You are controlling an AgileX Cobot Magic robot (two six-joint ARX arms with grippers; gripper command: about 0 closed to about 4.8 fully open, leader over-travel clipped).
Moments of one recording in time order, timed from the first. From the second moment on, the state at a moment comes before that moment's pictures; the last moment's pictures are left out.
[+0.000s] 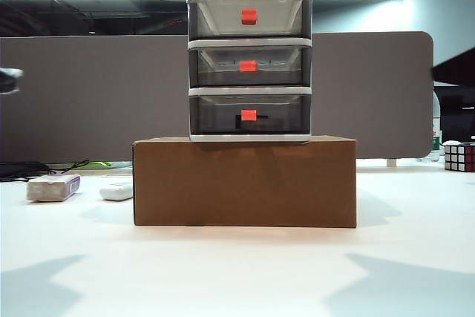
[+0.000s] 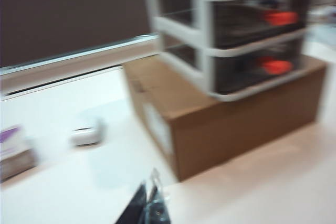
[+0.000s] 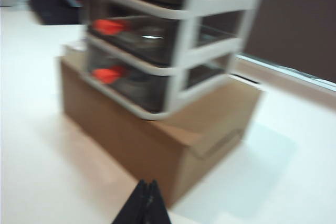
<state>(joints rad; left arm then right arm) -0.70 0.01 0.00 -0.05 -0.21 0.09 0.44 0.19 0.01 0.14 -0.13 -0.18</state>
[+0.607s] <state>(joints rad) -0.06 0.00 0.00 0.06 0.25 0.00 0.05 0.05 0.01 0.11 -0.38 -0.20</state>
